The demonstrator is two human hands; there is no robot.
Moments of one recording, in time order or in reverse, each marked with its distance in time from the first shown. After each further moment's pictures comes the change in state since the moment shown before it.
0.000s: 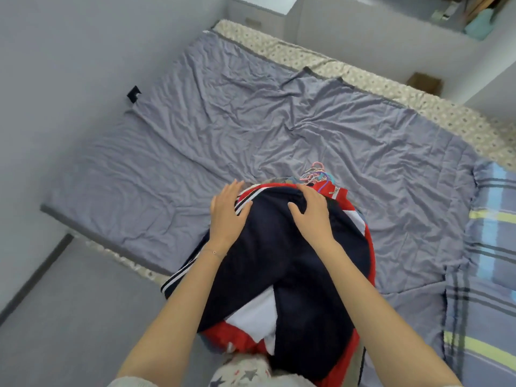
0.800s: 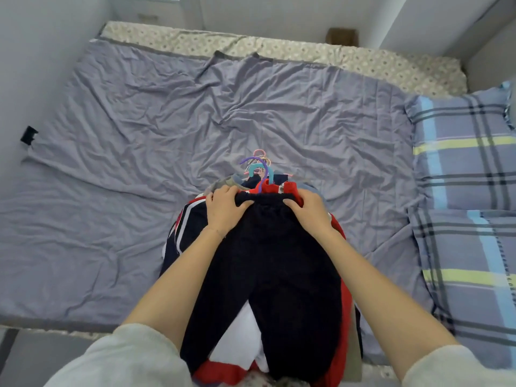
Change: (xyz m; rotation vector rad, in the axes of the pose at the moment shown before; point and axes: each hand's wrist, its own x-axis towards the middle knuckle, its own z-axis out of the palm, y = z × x) left_hand 0.076 0.037 0.147 0.414 -0.357 0.220; right_hand 0.024 0.142 -0.049 -0.003 0.082 0.246
